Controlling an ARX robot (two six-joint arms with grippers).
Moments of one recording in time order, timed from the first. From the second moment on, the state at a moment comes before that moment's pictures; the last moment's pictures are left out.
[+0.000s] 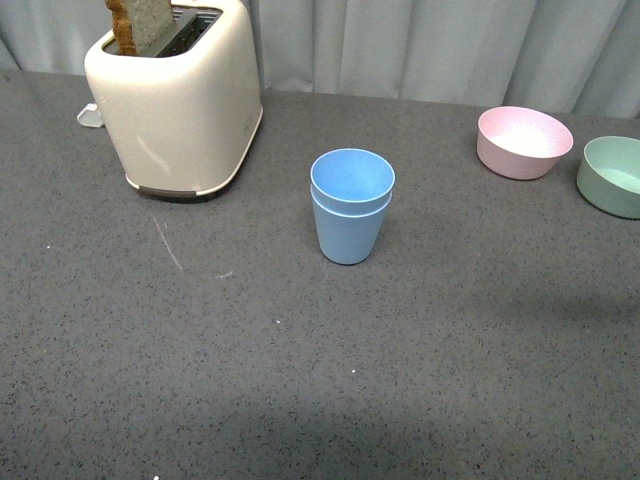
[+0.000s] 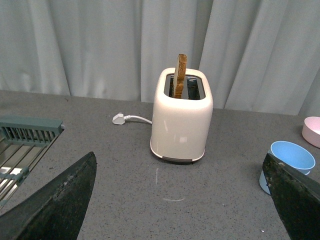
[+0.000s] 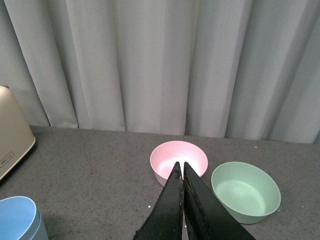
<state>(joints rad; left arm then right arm) 0.00 0.00 0.02 0.00 0.00 0.00 0.15 1.46 0.28 1.17 0.14 0.00</state>
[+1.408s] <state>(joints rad) 0.00 0.00 0.02 0.00 0.00 0.00 0.00 0.39 0.00 0.39 0.00 0.00</state>
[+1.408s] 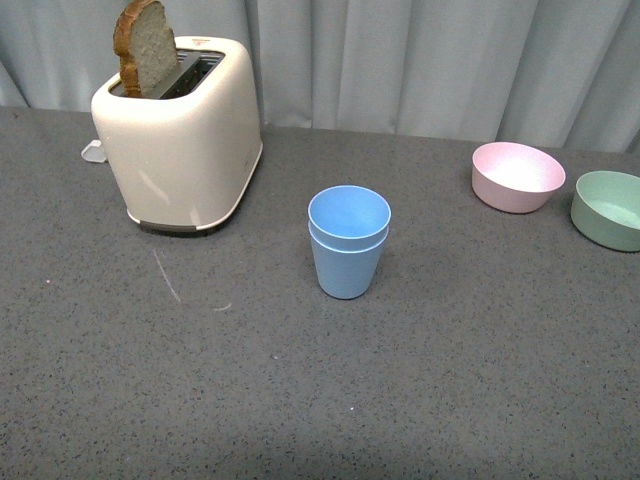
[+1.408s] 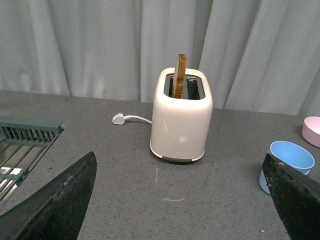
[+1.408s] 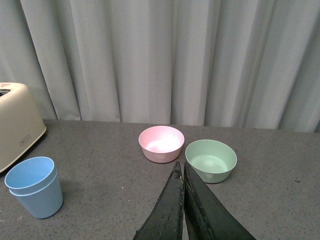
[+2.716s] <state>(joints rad) 0.00 0.00 0.02 0.00 0.00 -0.01 0.00 0.00 0.00 0.00 0.00 0.00</state>
